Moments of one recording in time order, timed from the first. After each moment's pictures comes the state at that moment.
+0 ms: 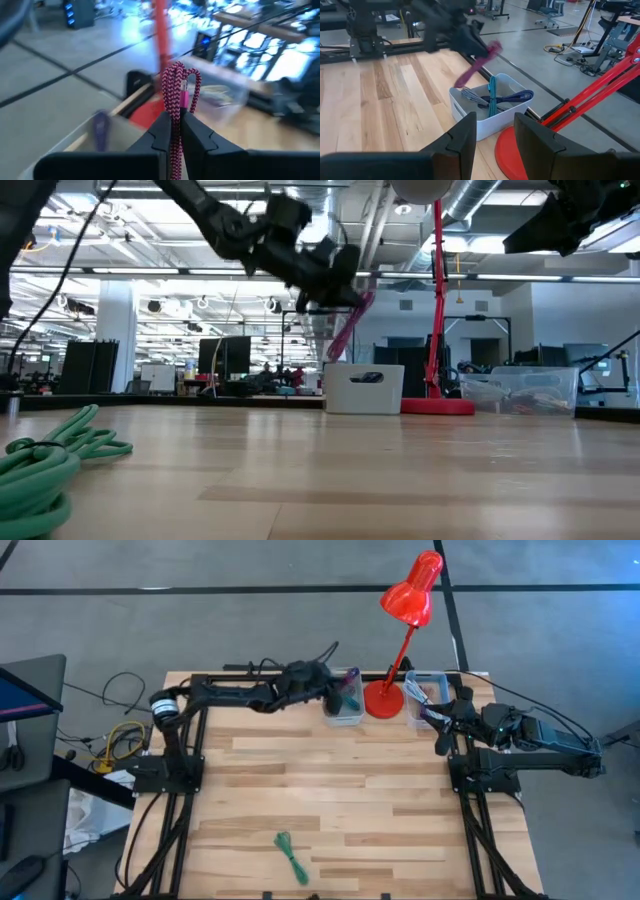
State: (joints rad) left arm 0.36 1.84 1.20 0.40 -0.07 -0.11; right arm -0.11 0.31 0.58 -0.58 0.45 0.02
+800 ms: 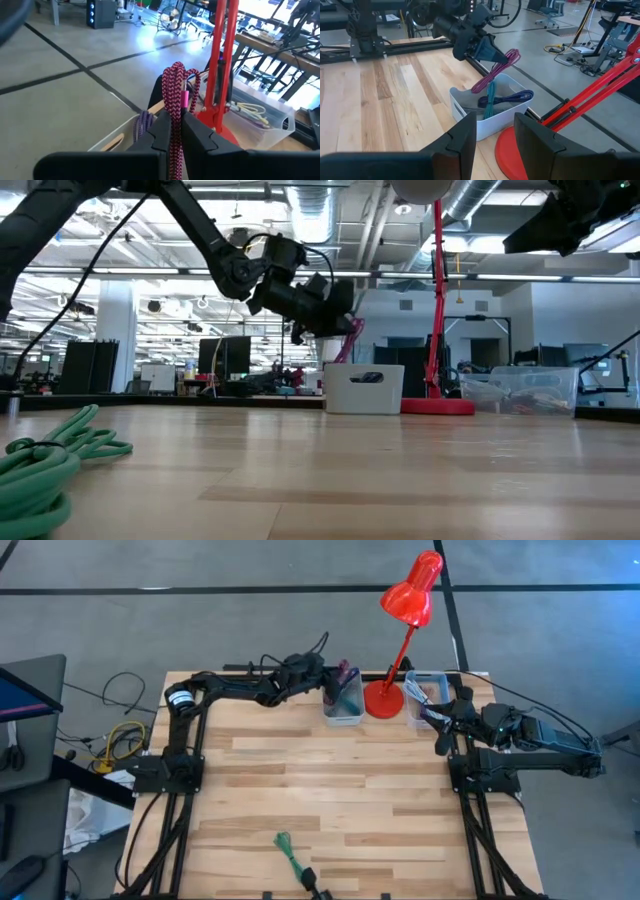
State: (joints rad) left arm 0.49 2.00 1.20 0.61 -0.03 -0.22; right arm -0.11 0.31 0.58 -0.58 0.45 0.02
